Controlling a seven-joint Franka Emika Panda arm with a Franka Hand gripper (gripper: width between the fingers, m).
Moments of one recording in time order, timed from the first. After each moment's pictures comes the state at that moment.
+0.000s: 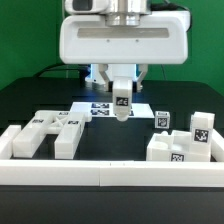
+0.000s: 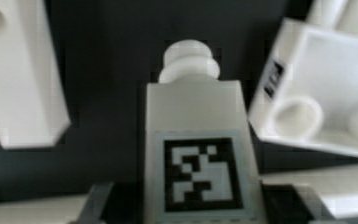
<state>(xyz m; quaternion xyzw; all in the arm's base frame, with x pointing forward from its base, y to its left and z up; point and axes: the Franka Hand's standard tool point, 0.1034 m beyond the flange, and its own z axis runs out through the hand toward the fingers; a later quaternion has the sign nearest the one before) 0.581 0.001 0.122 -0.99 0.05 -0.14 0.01</state>
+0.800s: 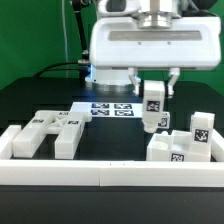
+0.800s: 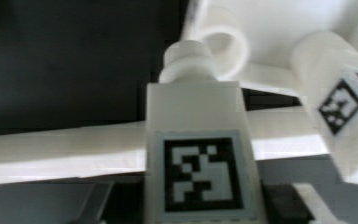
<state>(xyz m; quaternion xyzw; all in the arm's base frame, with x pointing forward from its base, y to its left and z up) 0.588 0.036 0.108 -0.98 0.05 -0.19 0.01</state>
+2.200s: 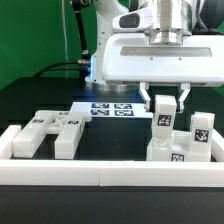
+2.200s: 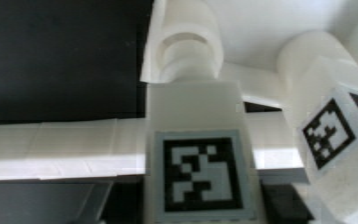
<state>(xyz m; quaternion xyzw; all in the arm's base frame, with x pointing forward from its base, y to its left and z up) 0.591 0.046 0.087 -0.97 0.03 -0.23 -0.01</state>
